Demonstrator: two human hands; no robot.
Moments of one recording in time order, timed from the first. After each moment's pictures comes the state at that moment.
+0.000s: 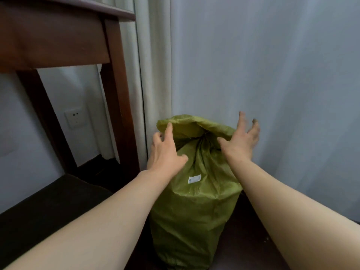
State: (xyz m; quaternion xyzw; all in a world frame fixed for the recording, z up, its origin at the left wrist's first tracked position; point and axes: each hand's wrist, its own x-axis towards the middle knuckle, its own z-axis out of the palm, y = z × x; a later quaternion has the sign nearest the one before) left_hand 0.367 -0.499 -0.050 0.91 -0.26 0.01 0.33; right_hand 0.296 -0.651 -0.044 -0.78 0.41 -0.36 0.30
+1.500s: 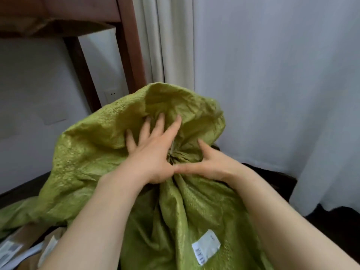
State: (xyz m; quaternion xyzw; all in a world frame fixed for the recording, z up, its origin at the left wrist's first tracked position) left_hand 0.266 -0.449 -0.077 0.96 -0.26 0.02 0.08; right_hand 0.230 -0.603 -0.114 -0.88 0.07 0.06 0.48
